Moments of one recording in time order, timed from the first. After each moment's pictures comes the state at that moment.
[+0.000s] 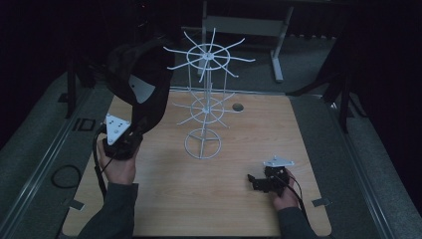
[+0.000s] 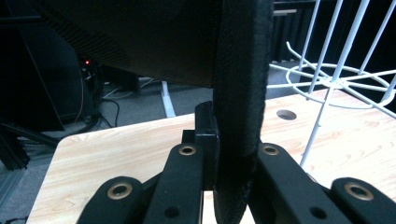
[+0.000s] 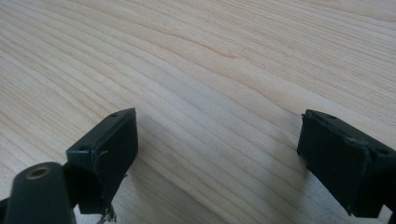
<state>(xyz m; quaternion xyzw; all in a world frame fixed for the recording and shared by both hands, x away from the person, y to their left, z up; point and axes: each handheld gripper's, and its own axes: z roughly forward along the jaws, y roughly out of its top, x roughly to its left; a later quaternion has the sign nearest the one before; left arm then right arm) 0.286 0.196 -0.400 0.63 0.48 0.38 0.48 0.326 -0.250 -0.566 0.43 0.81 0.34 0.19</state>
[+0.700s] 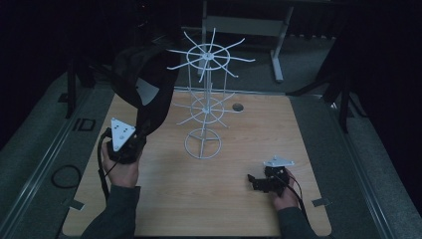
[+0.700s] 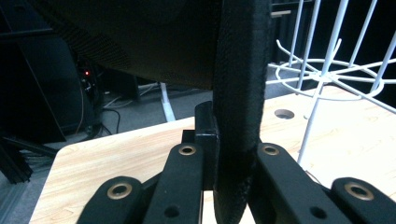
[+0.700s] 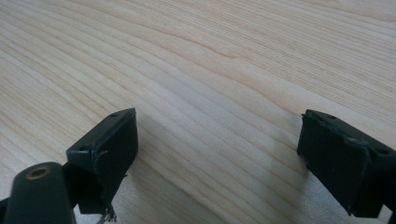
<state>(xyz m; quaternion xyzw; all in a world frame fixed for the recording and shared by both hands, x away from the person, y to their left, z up) 0.281 0.187 -0.409 0.64 0.45 0.40 0.48 0.326 -0.250 -0.566 0.43 0.81 0.34 0.19</state>
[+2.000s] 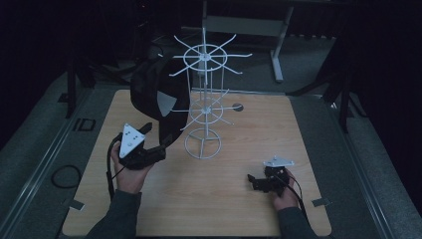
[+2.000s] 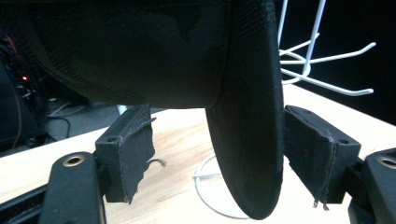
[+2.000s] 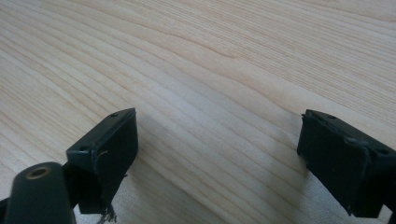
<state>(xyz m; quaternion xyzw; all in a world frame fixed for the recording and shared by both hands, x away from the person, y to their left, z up) 0.280 0.174 -0.424 0.67 0.40 0.33 0.53 0.325 -0.250 -0.566 0.43 0.81 0.34 0.19</state>
